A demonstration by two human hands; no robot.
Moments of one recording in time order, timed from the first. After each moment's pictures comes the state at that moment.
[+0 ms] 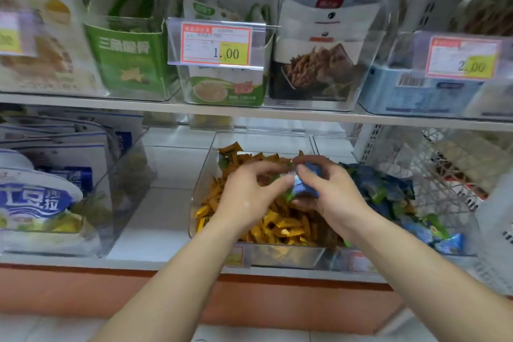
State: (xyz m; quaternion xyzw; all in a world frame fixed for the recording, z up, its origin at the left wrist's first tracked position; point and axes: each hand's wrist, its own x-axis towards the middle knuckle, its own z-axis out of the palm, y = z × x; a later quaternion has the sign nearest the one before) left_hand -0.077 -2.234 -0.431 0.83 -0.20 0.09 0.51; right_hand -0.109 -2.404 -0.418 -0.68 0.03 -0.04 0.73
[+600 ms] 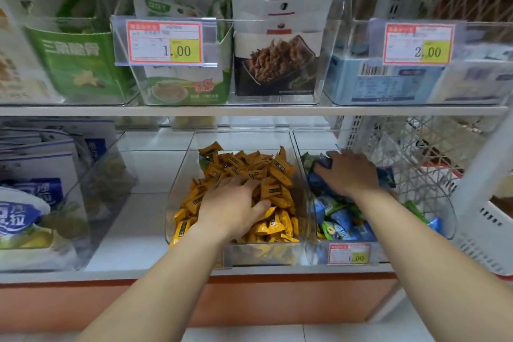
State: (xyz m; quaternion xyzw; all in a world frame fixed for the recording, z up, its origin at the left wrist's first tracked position) left_hand -0.059 -2.247 -0.463 0.97 -0.21 0.04 0.10; right_hand -0.048 -2.516 -0.454 -0.98 0.15 -0.04 0.08
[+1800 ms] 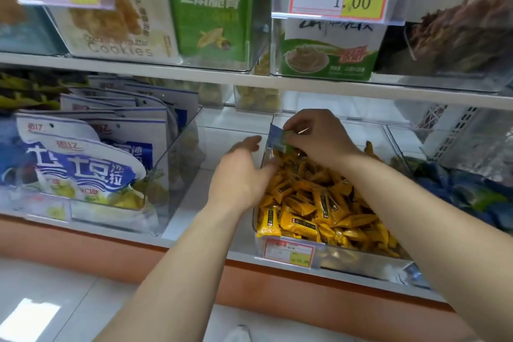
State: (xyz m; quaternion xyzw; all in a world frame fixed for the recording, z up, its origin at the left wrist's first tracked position) left_hand -0.037 -2.131 -0.454 0.90 -0.04 0.14 0.42; right_hand 0.019 -2.305 -0.417 -0.90 -0.12 -0.12 0.41
